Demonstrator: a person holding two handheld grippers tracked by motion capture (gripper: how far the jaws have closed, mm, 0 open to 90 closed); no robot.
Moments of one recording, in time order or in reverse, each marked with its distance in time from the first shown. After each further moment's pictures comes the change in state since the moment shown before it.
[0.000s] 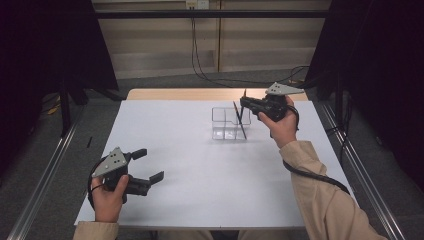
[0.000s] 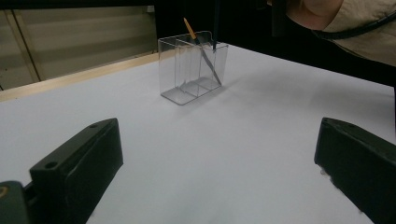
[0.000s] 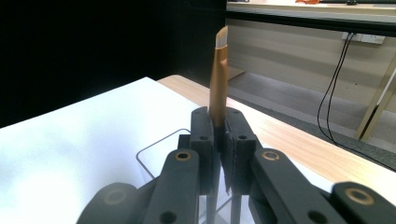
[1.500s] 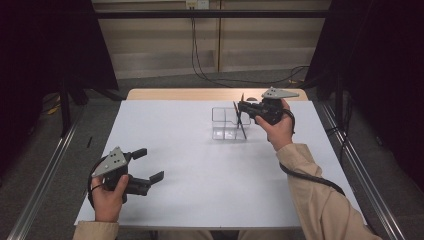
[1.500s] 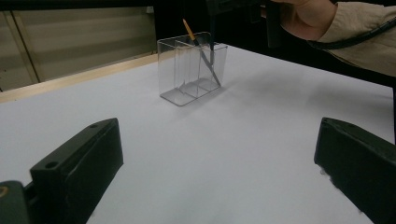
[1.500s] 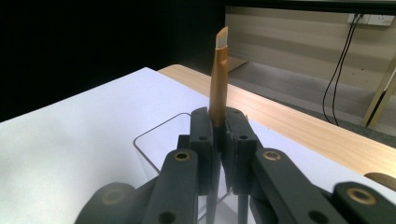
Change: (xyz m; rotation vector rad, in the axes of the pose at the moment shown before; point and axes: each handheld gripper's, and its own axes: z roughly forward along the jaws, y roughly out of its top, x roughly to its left) left arm 0.000 0.001 0.000 -0.003 0.000 0.001; right arm 0.000 -0.015 0.011 0.032 0.002 0.037
